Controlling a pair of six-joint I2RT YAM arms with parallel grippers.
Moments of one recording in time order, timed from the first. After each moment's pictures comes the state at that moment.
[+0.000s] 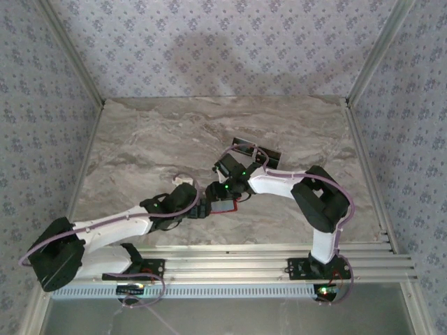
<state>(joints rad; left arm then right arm) -0.90 1.16 0.51 -0.28 -0.24 -0.71 0.83 1.84 1.10 -0.31 -0.27 0.58</state>
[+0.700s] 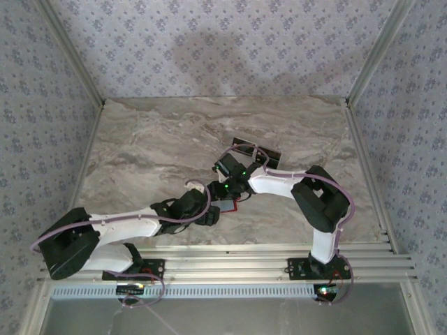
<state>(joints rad) -0.99 1.28 0.49 -0.13 -0.22 -0.67 0.83 1.84 1.10 -0.30 -0.29 0.61</state>
